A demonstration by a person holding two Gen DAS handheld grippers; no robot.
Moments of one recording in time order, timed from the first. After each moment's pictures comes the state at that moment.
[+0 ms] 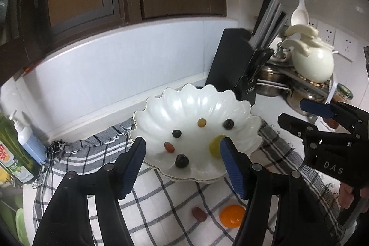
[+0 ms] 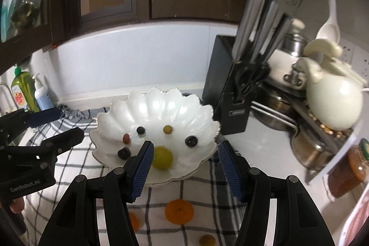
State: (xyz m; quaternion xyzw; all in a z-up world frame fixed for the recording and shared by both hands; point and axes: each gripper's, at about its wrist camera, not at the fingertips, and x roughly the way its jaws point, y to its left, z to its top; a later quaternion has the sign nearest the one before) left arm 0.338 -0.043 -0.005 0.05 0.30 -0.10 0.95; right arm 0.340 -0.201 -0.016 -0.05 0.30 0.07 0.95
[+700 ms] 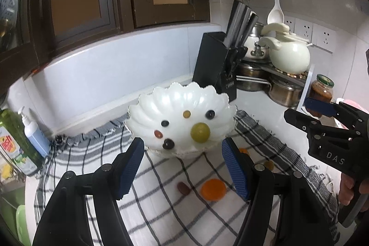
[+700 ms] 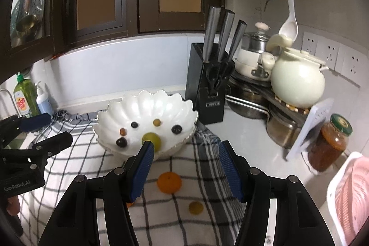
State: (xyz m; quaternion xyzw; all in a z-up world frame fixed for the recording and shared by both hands) left arm 0.269 -0.051 -0.005 0.06 0.28 -0.12 0.95; right arm 0.257 -0.228 -0.012 -0.02 0.27 0.03 0.96
